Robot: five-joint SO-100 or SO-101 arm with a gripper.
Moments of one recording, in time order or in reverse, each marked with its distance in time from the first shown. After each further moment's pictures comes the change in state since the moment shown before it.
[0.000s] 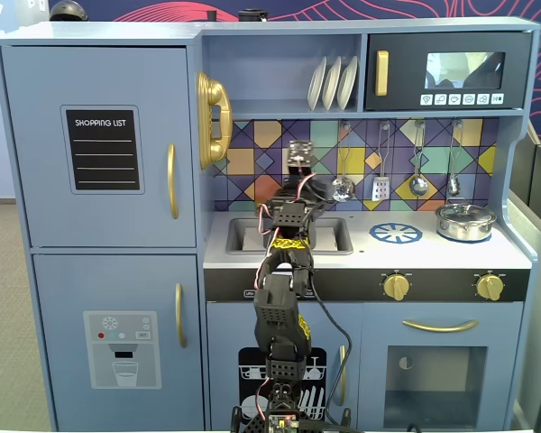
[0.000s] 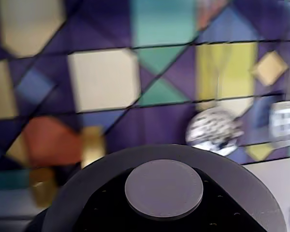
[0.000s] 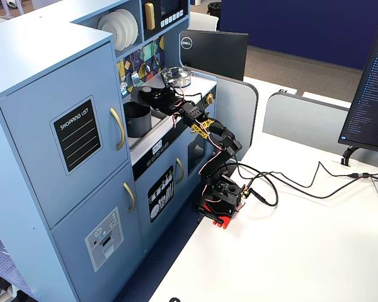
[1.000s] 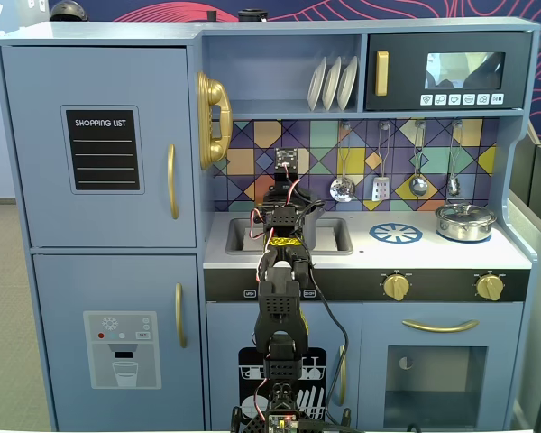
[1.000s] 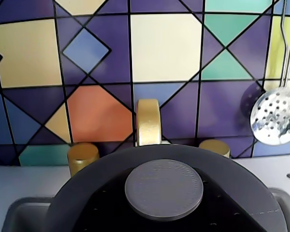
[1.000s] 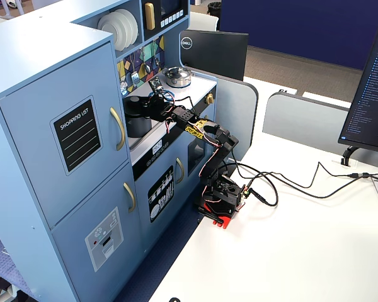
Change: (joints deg) arm -5.6 -6.2 1.1 -5.0 -0.4
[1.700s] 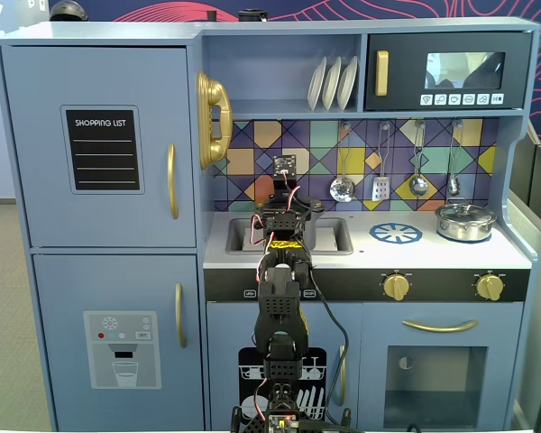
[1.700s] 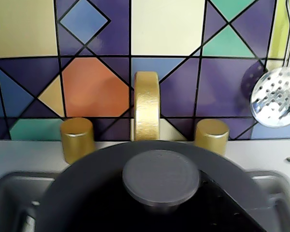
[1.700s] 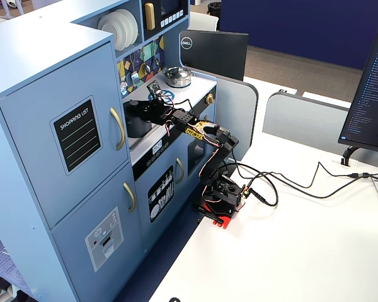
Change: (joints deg) arm 0.4 0.2 4.6 -1.1 -4.0
